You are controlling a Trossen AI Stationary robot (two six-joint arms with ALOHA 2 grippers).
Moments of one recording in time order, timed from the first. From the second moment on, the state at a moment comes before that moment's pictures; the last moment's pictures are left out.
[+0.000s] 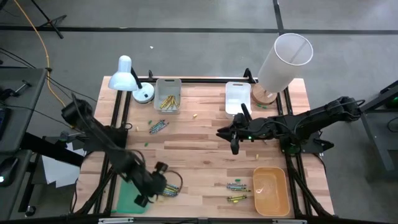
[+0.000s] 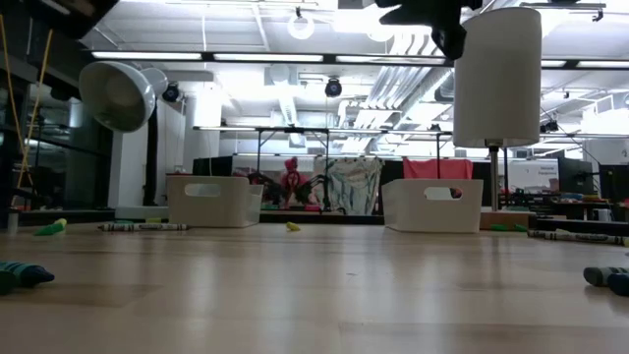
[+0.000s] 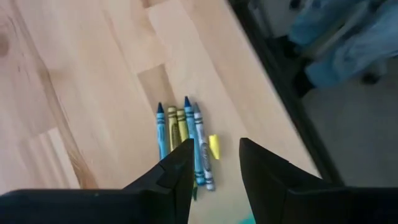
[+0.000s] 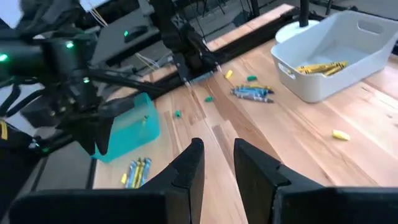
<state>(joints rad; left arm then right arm) -0.75 1.54 1.05 -0.53 -0.09 -0.30 0.24 1.19 0.86 -0.03 0.32 0.54</state>
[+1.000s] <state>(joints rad) -0.67 1.84 1.10 -0.56 -0.04 -0.41 0.24 1.19 0.86 -0.14 0.31 0.54</state>
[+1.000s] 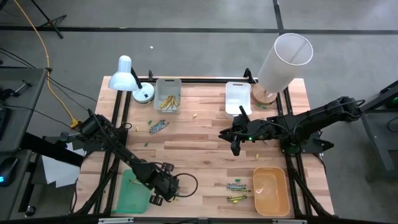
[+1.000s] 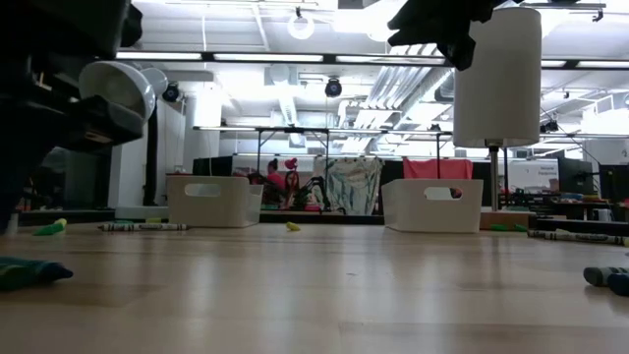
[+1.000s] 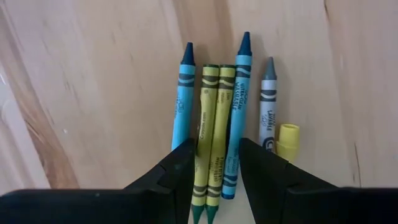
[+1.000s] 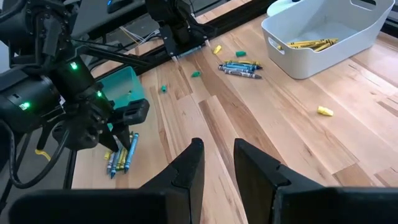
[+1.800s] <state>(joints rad) -0.66 1.79 1.06 -0.55 -0.14 -0.36 0.24 1.19 0.86 -0.15 0.31 0.53</state>
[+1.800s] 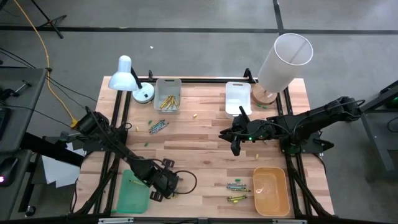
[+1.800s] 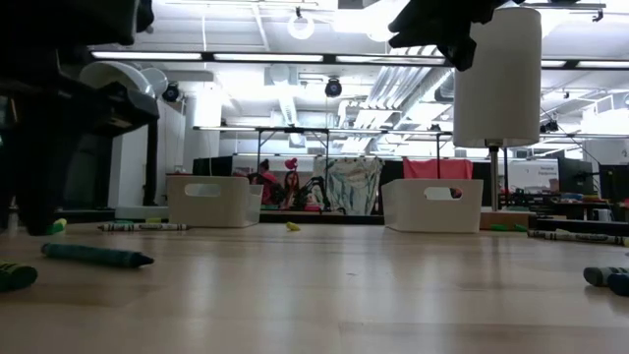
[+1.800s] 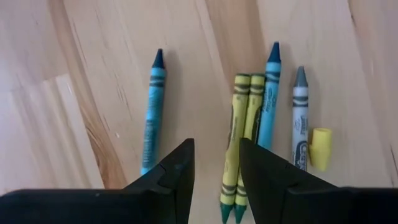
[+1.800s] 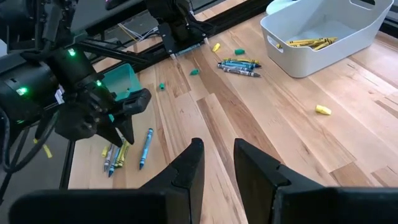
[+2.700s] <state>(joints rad) -0.66 1.79 1.06 -0.49 -0.11 -0.28 0.24 1.19 0.86 -0.18 0.31 0.53</state>
